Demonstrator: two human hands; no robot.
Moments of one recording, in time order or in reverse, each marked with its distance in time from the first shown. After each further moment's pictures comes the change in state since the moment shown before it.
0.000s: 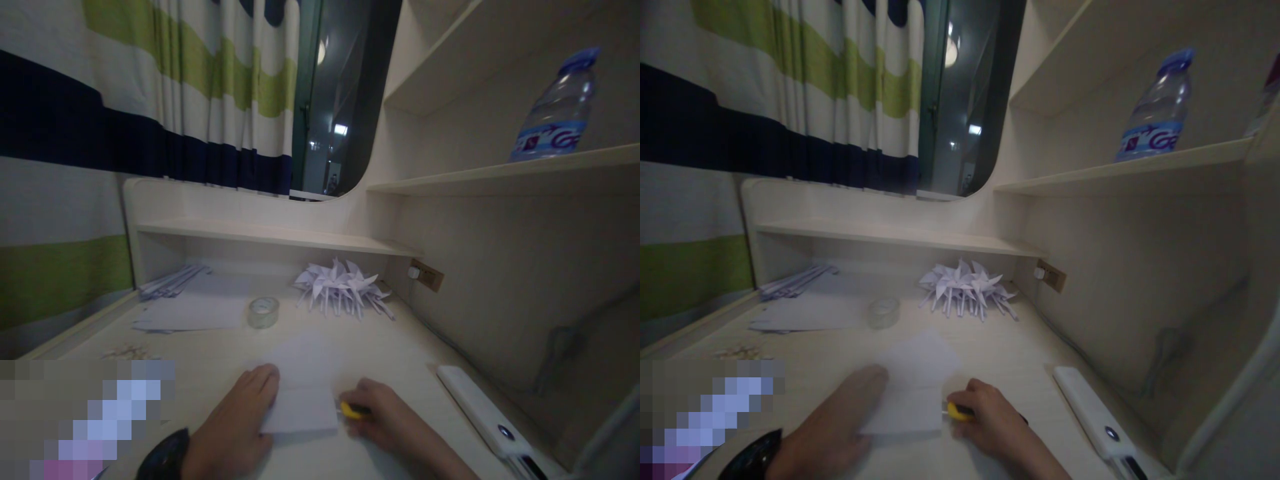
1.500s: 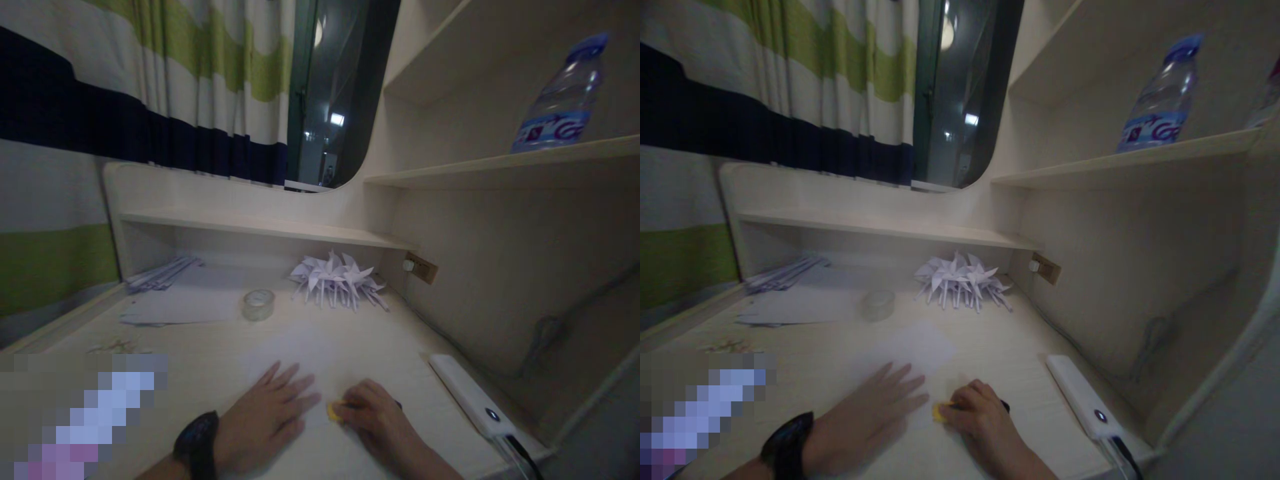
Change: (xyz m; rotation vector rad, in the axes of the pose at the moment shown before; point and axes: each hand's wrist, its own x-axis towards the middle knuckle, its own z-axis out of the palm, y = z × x) left_hand 0.023 0.016 0.013 -0.149 -0.253 0.251; right_hand -0.017 0.008 0.036 -0.224 0.262 -0.284
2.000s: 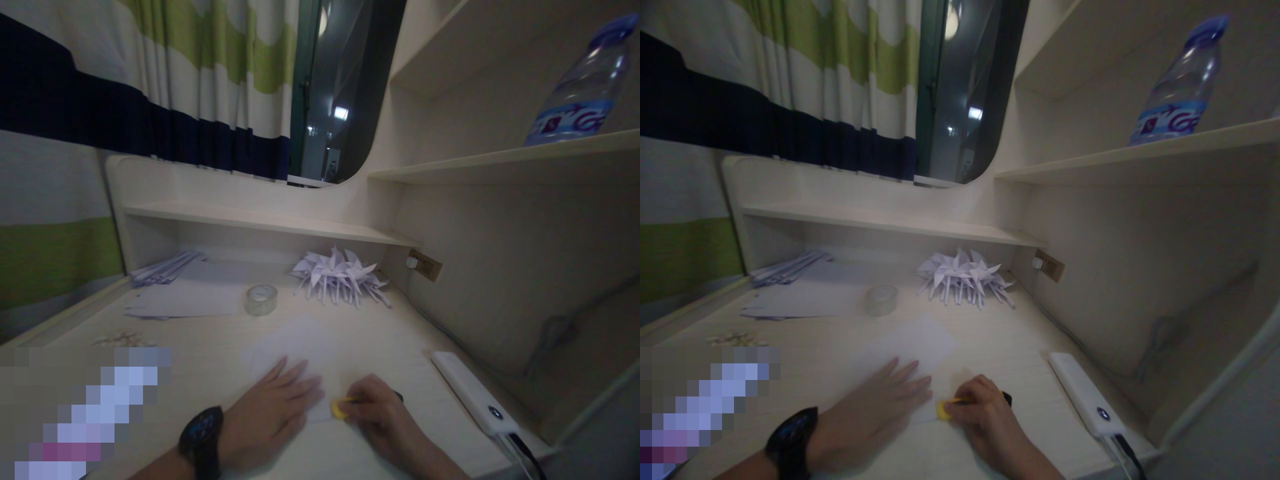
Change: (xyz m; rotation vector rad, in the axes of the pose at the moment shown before) left_hand 0.000 0.003 0.000 -0.025 0.032 0.071; right_hand -0.003 0.003 0.000 0.133 0.066 0.000
